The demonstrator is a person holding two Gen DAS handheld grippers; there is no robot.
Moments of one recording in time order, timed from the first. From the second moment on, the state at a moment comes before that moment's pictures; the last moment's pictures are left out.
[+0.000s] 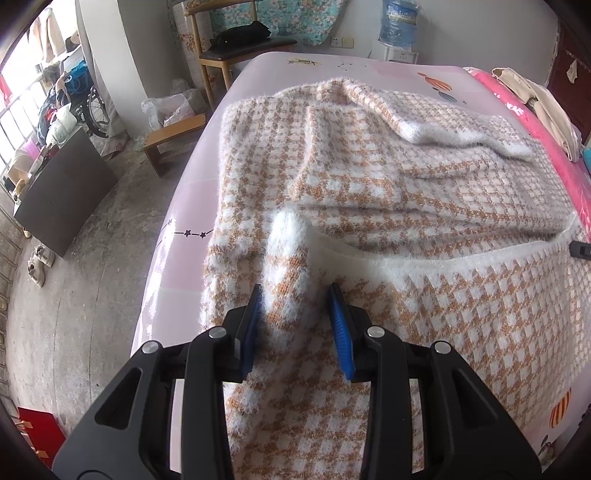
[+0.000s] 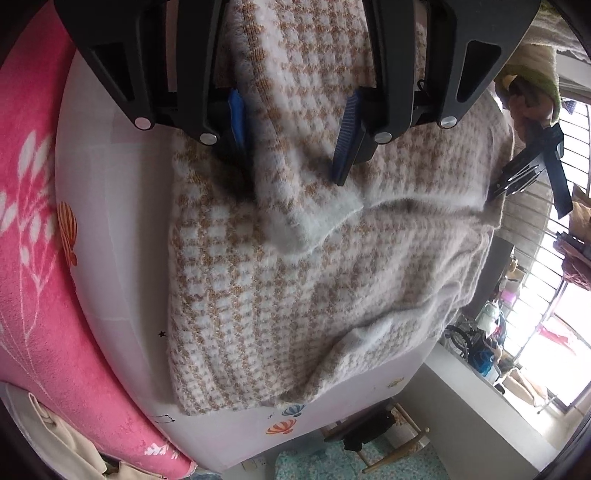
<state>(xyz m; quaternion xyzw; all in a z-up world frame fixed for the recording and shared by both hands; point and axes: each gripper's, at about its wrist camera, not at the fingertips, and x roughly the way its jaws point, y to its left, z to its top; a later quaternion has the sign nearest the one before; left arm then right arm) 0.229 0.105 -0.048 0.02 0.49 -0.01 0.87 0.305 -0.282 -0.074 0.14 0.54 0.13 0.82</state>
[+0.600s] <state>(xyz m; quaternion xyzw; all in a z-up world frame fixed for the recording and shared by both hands) 0.230 0.105 -0.049 0.03 0.49 -0.01 0.87 0.300 -0.267 -0.075 0.10 0.55 0.10 0.83</state>
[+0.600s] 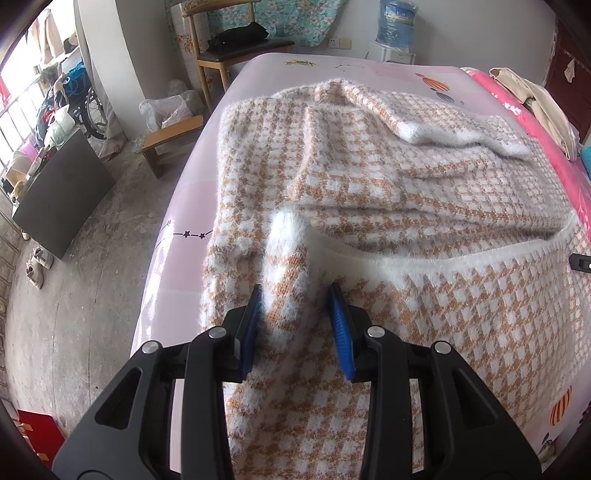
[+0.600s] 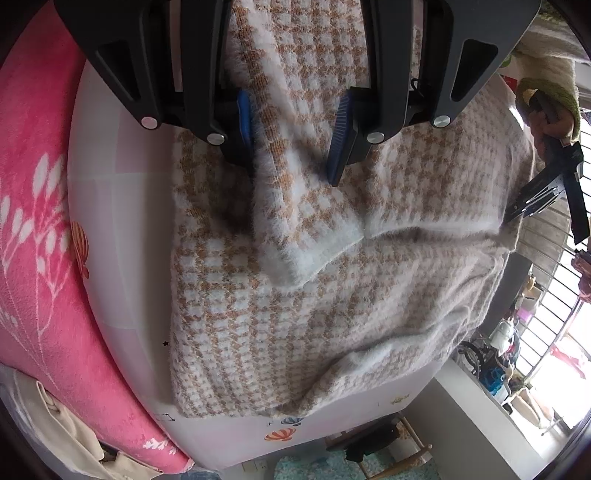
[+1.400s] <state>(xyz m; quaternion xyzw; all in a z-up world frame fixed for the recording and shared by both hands) 0.188 0.102 -0.002 0.05 0.40 -0.01 0.91 0.242 -0.248 -0.010 0.03 0.43 0.06 0.90</state>
